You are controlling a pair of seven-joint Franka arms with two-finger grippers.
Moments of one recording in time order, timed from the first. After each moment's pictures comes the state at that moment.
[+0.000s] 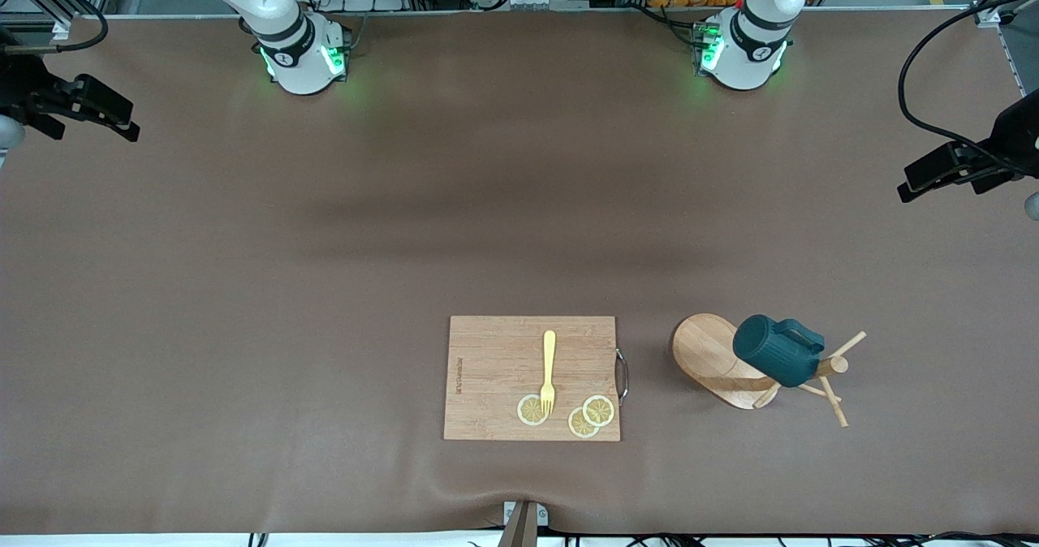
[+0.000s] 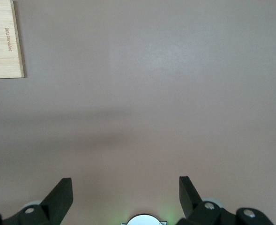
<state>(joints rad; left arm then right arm) -0.21 0.11 0.20 -1.38 -0.06 1.48 -0.15 0.12 -0.09 -0.08 -1.56 -0.01 1.41 0.07</state>
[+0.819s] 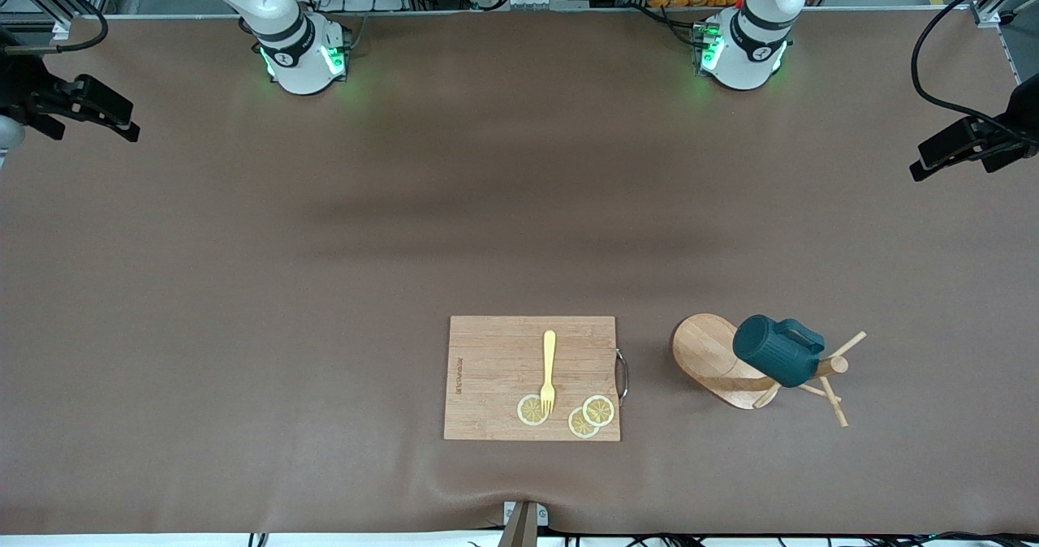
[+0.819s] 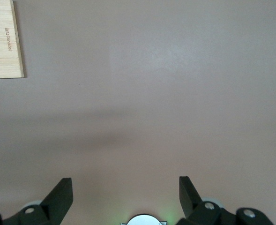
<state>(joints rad) -0.14 0.02 0.15 -1.48 -0.05 1.49 -0.14 0.12 -0.09 -0.08 -1.56 -0.01 1.41 0.07</state>
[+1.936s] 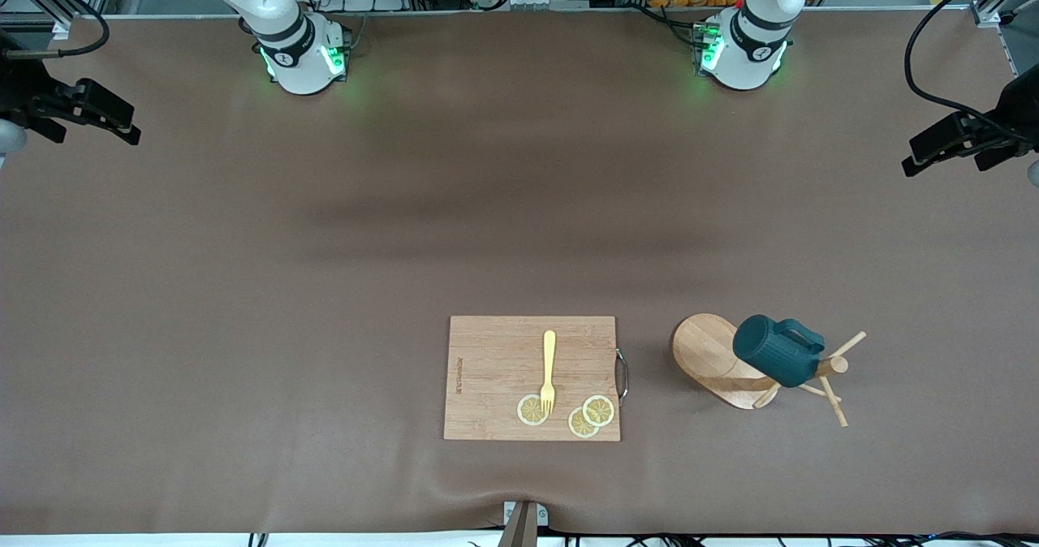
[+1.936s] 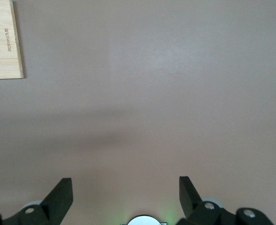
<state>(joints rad) -0.09 0.01 0.09 -1.49 -0.05 1.49 -0.11 0.12 -0.08 -0.09 -1.56 -0.01 1.42 0.07</state>
